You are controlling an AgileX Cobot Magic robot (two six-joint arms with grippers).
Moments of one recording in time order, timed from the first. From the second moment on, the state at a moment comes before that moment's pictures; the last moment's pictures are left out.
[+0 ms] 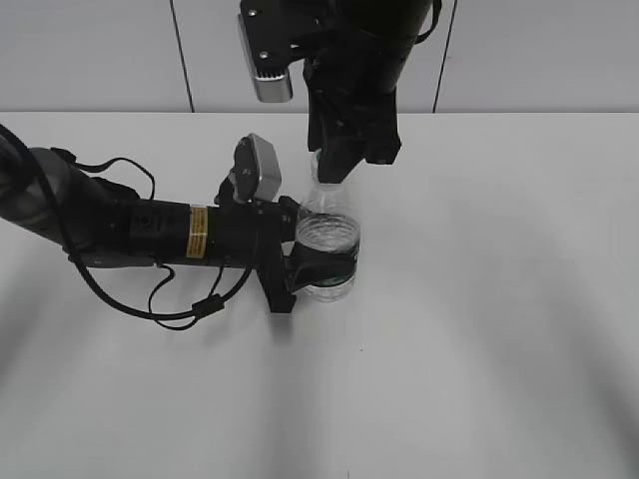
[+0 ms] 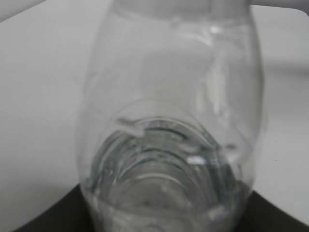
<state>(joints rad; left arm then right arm) -0.37 2.25 -1.11 1.28 -1.01 -0.55 0.64 2.06 -1.90 0.18 1.24 -1.37</state>
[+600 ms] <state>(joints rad) -0.37 2.25 -1.11 1.30 -1.02 -0.56 0.64 2.05 -1.89 0.18 1.24 -1.47</state>
